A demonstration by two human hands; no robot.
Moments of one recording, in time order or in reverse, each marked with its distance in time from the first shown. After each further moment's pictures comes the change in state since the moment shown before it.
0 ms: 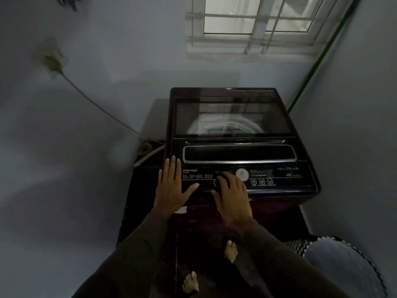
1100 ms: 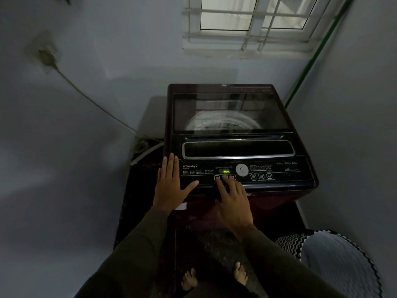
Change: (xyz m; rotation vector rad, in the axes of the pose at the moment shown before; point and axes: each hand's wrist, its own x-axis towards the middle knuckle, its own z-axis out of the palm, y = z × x) left_hand -0.004 -0.003 -0.004 -0.099 -0.036 -0.028; right_hand -0.032 -0.005 0.006 -0.067 -0.025 -0.022
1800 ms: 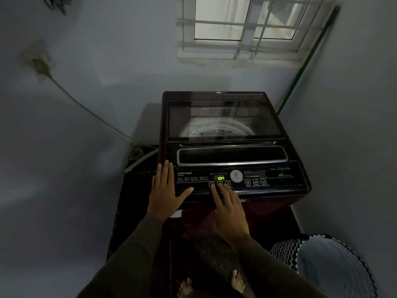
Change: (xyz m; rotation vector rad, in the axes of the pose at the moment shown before) left_hand 0.001 -0.002 0.002 0.002 -0.014 -0.001; right_hand -0.010 0.002 0.005 -0.043 -0.055 -0.015
